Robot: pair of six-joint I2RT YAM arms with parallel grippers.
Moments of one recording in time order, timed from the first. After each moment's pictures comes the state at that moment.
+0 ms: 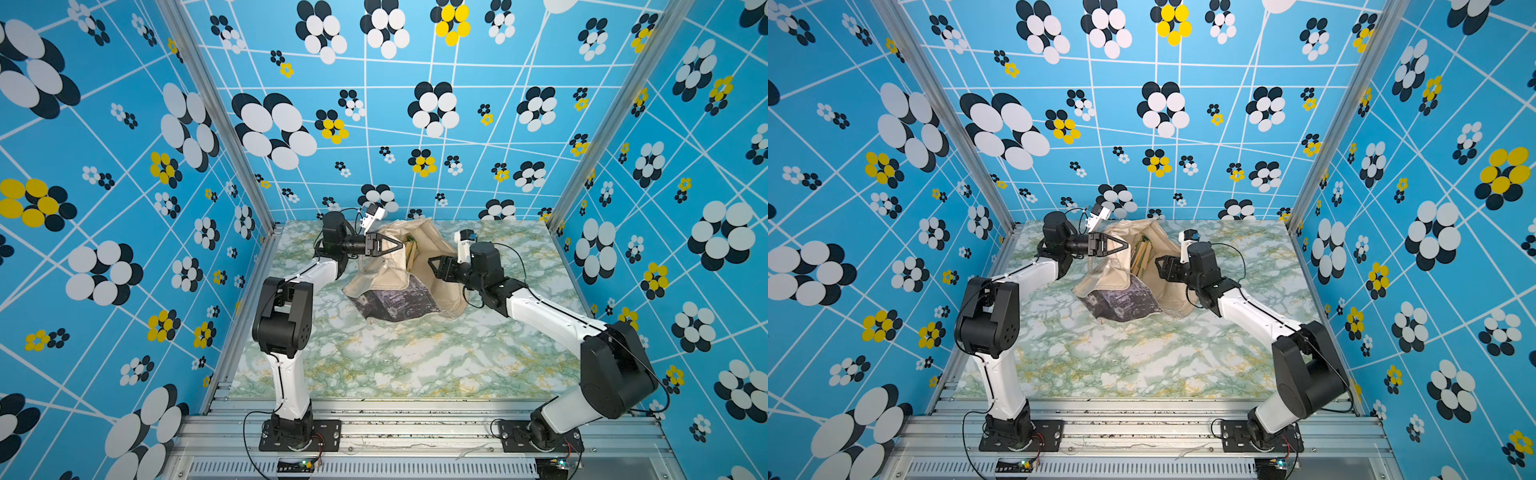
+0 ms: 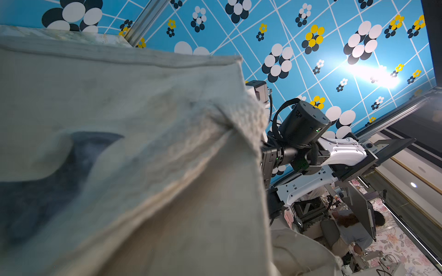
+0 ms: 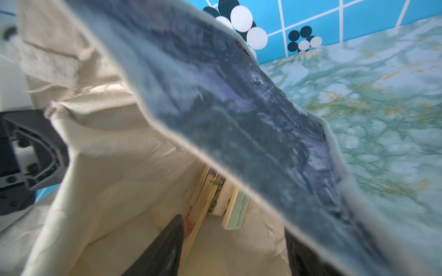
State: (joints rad) left arm -0.19 1.98 1.37 0.63 1.41 -0.86; right arm 0.51 1.60 1.06 0.08 -0.12 0.51
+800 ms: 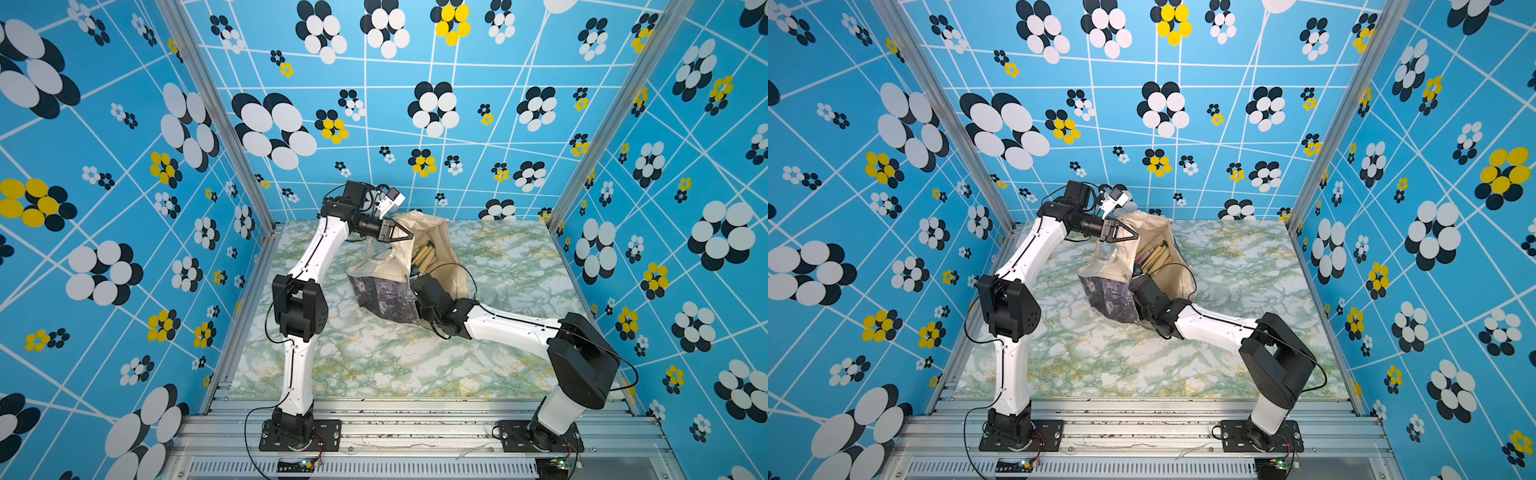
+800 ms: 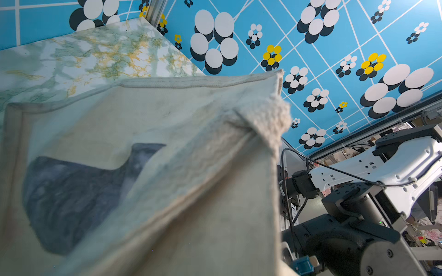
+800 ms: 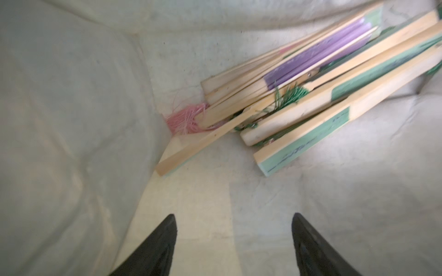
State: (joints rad) left arm -0.26 2.21 2.25 -0.95 1.22 0.17; right arm 0.86 1.70 1.09 -0.09 0.19 0.30
